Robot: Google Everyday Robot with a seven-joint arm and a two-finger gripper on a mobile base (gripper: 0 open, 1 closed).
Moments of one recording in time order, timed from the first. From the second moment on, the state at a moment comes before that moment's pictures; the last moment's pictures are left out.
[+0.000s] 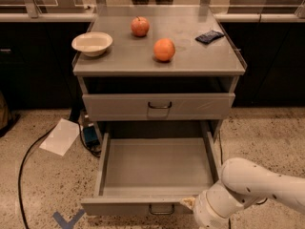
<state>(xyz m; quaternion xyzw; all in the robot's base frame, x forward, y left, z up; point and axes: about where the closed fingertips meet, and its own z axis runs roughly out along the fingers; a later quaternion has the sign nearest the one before) 0.305 -0.103 0.530 -0.62 0.72 0.30 0.09</state>
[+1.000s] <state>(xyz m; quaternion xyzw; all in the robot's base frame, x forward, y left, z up) 0.271 -0.074 0.477 -0.62 0.69 0.35 0.06</state>
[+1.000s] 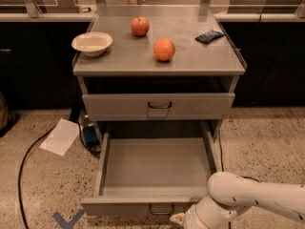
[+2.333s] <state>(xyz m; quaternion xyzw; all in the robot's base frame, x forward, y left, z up) 0.336 -0.102 0.477 -0.62 0.71 0.32 0.08</state>
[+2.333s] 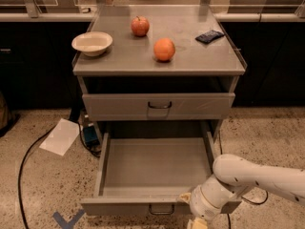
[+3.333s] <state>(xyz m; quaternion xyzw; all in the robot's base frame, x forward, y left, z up) 0.317 -0.095 0.436 -0.61 0.71 0.35 0.05</state>
